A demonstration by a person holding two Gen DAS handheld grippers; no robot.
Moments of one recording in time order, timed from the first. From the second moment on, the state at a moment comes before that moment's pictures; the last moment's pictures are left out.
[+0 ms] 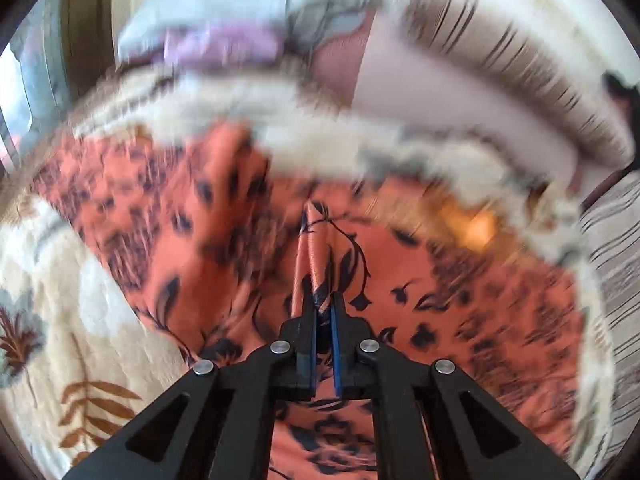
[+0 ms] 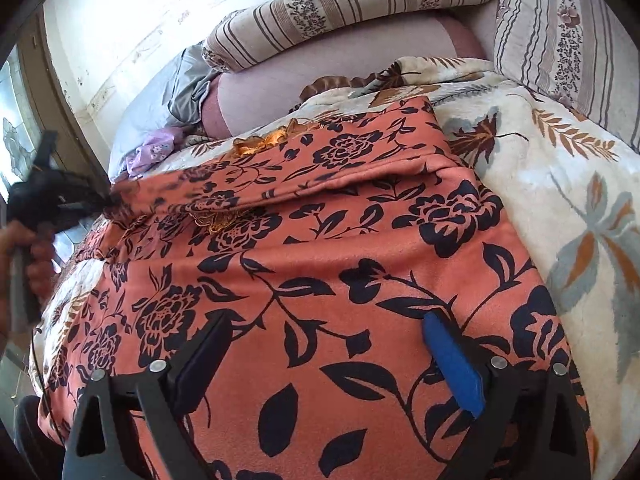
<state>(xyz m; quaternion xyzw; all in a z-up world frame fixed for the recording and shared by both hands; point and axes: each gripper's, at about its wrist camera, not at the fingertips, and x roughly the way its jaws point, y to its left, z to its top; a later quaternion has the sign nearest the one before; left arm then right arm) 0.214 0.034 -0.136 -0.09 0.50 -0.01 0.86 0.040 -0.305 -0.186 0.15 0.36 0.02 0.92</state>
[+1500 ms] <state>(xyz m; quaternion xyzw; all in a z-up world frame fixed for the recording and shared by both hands) 0.174 0.054 -0.139 -0.14 0.48 -0.03 0.87 0.044 -0.287 -0.134 0.10 0.39 -0.05 0.92</state>
